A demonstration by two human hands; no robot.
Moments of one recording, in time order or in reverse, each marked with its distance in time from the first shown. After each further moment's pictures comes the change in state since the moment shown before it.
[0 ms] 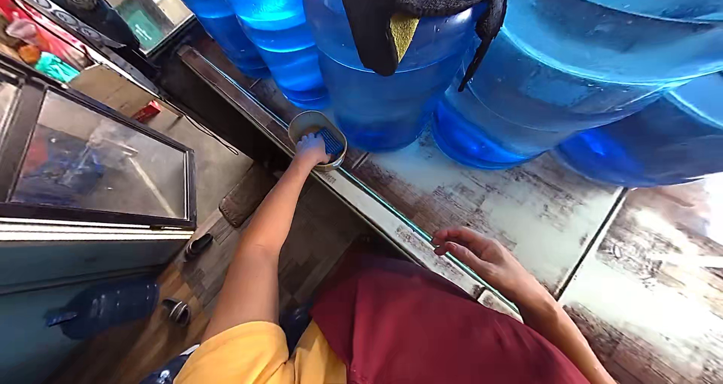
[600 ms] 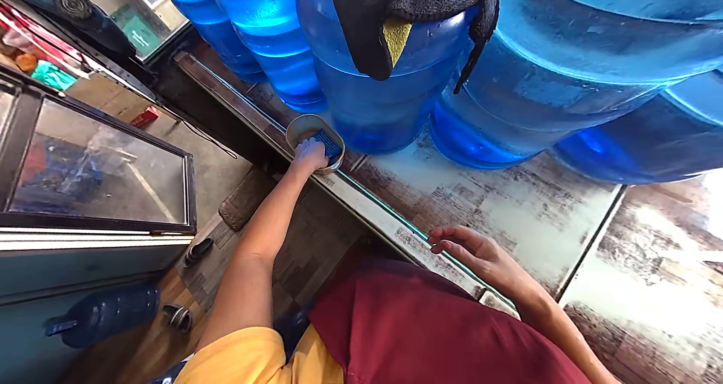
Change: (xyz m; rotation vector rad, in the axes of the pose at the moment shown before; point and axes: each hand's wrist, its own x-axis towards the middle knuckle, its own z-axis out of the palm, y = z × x) left_hand 0.000 0.000 0.001 0.111 -0.032 0.065; right_hand 0.008 -0.001 0.001 0.010 -0.012 0.017
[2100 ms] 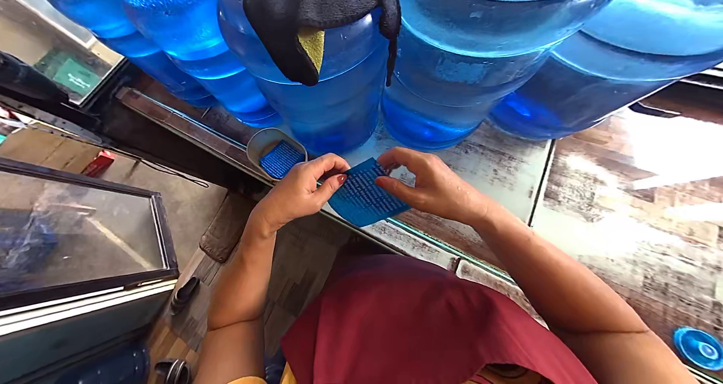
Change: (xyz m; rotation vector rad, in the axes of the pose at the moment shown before) left_hand -0.170 0.067 -0.058 -0.689 0.289 1.052; right_hand 0.059 -0.101 0.003 -0.540 0.137 -0.452
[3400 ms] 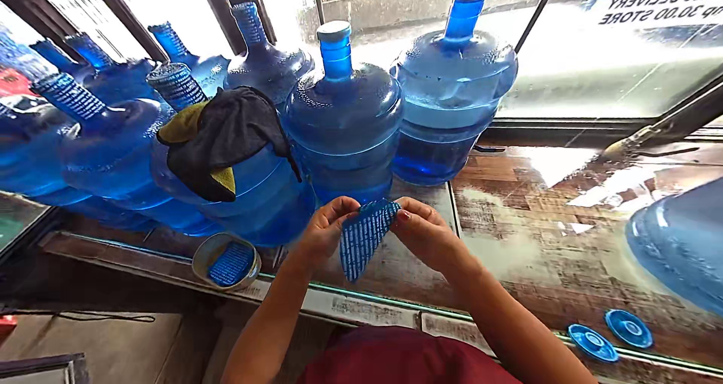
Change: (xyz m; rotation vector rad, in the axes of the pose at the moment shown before) left_hand 0.122 0.044 0.090 -0.948 -0.134 0.080; right_hand -0.074 0.016 -0.065 0.919 0.478 -0.046
